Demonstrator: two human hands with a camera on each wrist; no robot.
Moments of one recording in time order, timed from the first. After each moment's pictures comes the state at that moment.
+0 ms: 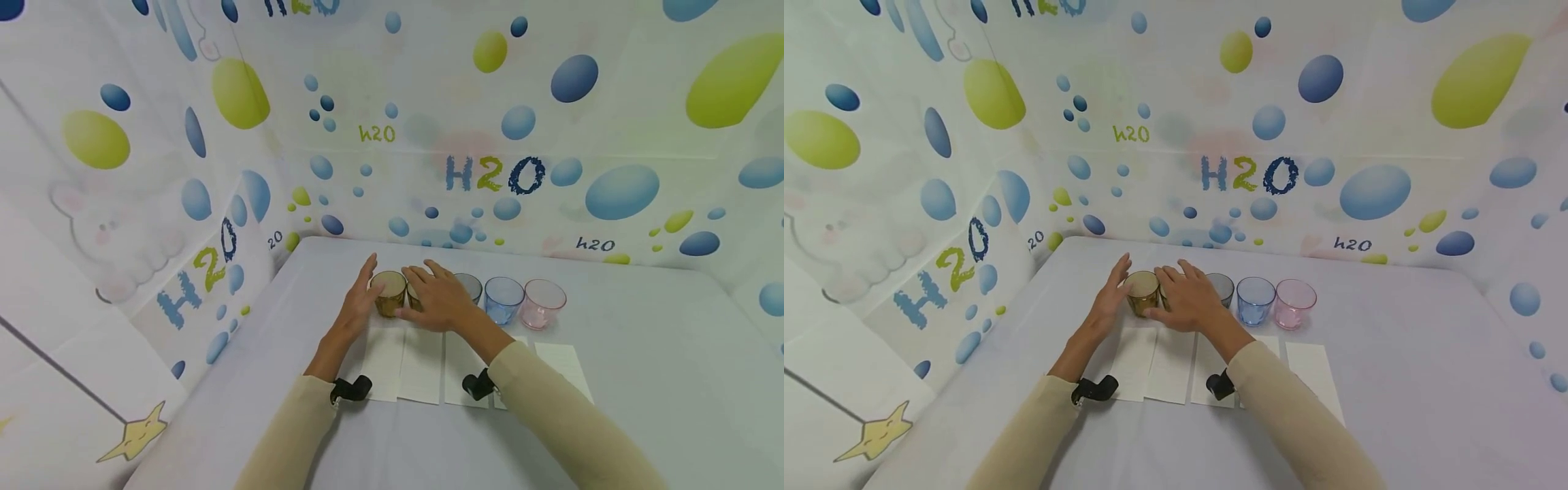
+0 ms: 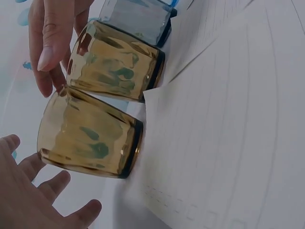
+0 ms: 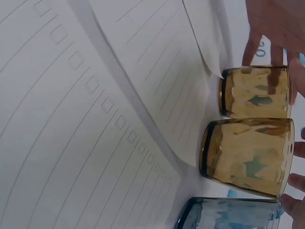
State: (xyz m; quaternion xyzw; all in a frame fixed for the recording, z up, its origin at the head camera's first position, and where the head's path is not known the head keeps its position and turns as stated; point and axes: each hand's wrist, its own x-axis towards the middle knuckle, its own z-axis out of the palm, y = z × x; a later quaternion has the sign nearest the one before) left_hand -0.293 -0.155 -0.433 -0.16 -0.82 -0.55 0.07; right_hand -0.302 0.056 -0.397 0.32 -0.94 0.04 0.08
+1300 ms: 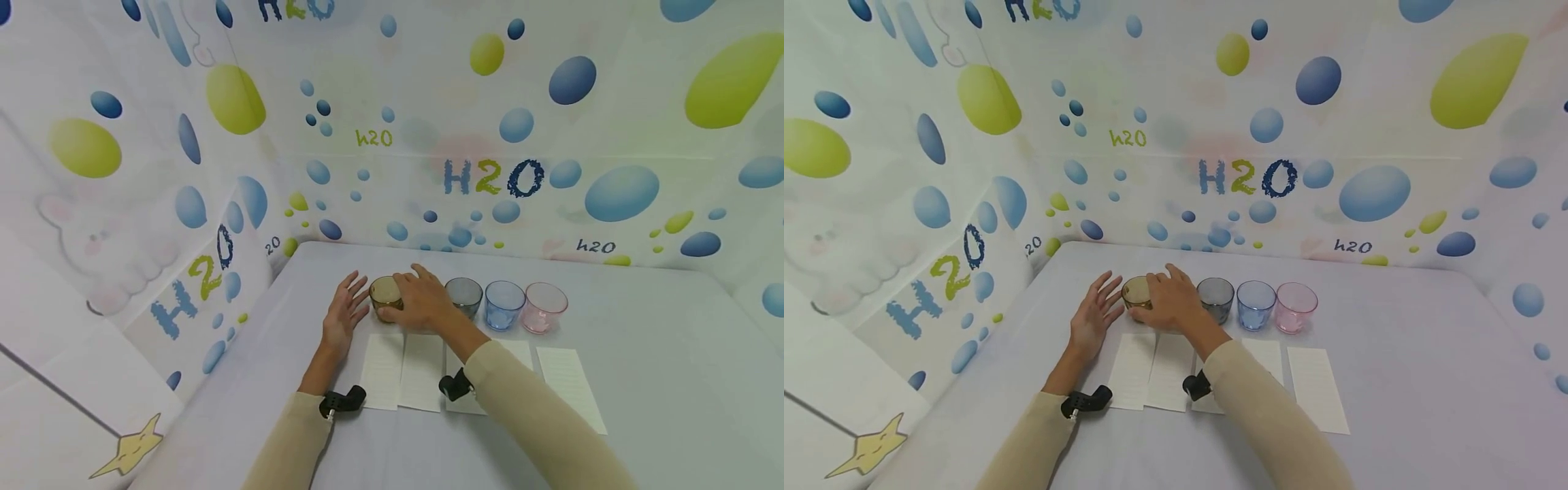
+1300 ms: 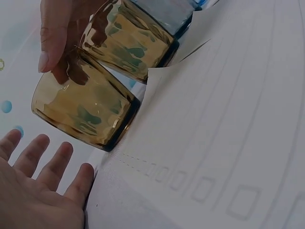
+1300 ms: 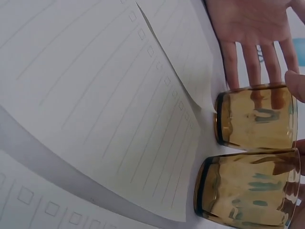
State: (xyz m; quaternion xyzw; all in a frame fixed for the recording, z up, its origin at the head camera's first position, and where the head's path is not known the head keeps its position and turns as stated) left_hand -0.289 -0.178 -0.463 -0.16 -0.61 -0.78 0.03; right_hand -0.314 0.020 -0.401 0.24 -0.96 0.12 0.01
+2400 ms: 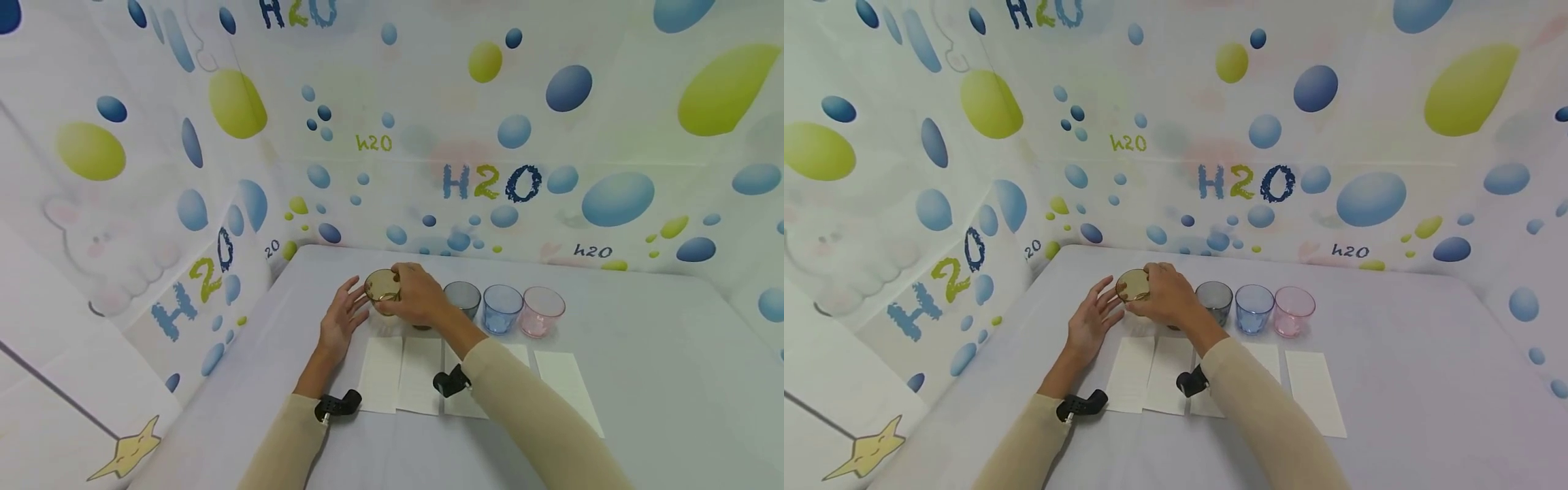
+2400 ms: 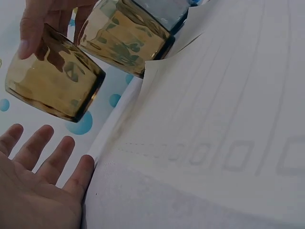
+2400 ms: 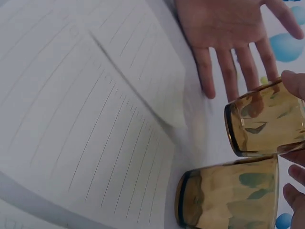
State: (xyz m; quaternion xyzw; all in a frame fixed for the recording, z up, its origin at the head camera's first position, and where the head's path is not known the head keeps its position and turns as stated) left_hand -0.287 -0.181 -0.460 -0.14 -0.61 -0.78 0.00; right_hand -0.319 0.018 -0.391 0.22 -0.94 0.26 0.03
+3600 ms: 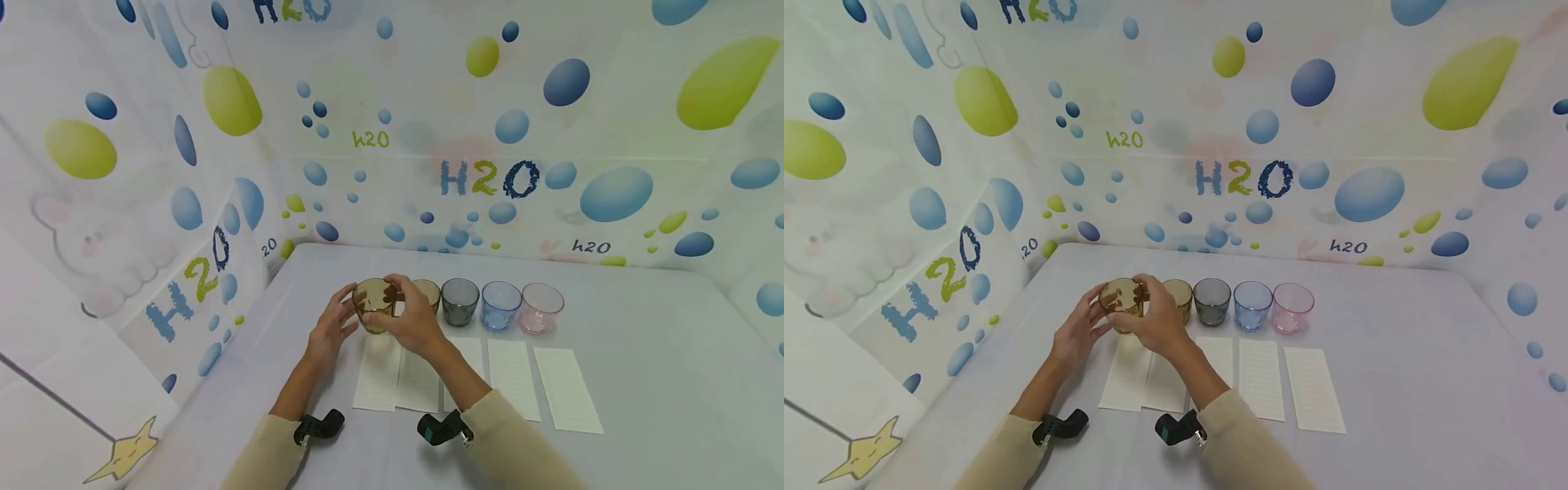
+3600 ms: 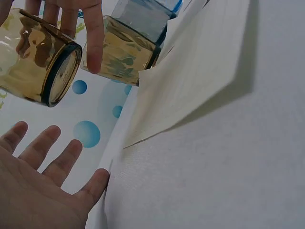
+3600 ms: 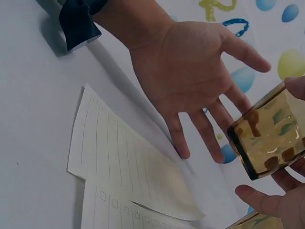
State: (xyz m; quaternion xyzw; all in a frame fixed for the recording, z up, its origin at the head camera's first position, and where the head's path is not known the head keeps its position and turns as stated) left_hand -0.260 -0.194 -0.449 -0.19 -0.66 -0.73 -0.03; right_hand -0.258 0.013 -0.400 0.21 -0.79 0.57 0.04
